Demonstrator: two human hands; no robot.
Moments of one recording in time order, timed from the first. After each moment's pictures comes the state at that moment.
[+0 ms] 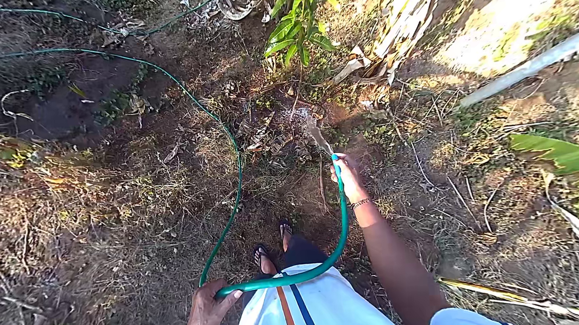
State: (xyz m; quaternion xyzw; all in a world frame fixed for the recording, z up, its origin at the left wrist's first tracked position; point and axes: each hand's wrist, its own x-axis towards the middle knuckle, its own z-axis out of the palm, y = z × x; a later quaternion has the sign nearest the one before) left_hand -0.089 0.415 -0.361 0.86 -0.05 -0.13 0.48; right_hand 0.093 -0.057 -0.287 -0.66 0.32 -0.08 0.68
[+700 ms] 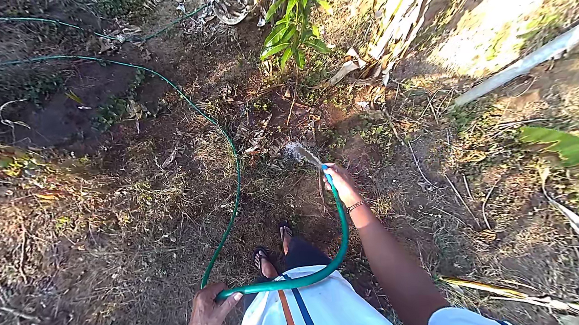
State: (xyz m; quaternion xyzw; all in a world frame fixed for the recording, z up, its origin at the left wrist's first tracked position) left_hand -0.086 0.412 -0.356 0.86 -0.05 -0.14 0.48; right_hand 0.084 -0.047 -0.290 -0.68 0.33 0.01 0.66
